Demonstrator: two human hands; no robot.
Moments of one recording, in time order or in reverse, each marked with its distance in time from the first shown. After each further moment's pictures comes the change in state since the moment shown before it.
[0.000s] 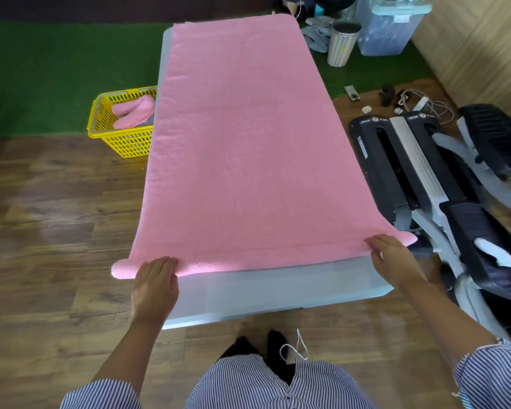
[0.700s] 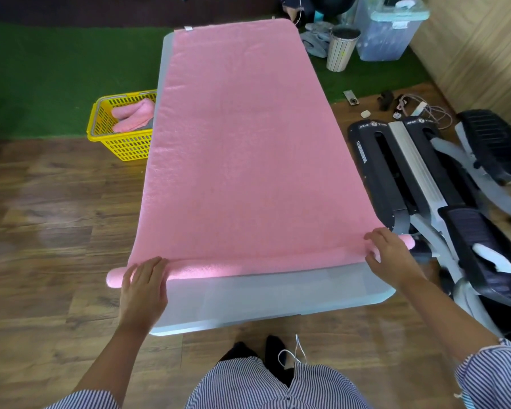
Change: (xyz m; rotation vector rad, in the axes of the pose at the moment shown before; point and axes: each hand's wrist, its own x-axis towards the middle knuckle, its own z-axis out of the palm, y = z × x) left_hand 0.002 -0.014 -0.007 0.053 -0.067 0.030; right_hand 0.014 0.005 -0.008 -0.018 -0.062 -0.066
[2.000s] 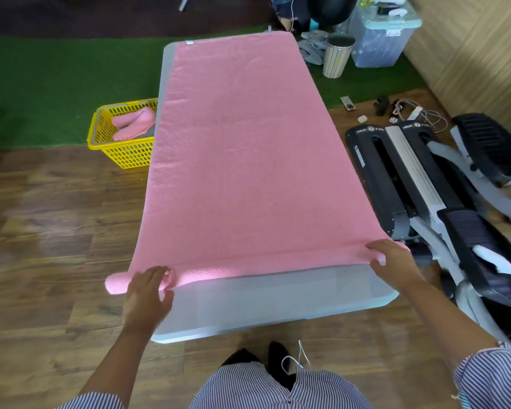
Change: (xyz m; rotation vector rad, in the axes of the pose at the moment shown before) left_hand 0.005 -0.008 0.000 -0.146 -0.059 -0.087; right_hand -0.006 -0.005 -0.001 0.155 -0.042 0.203
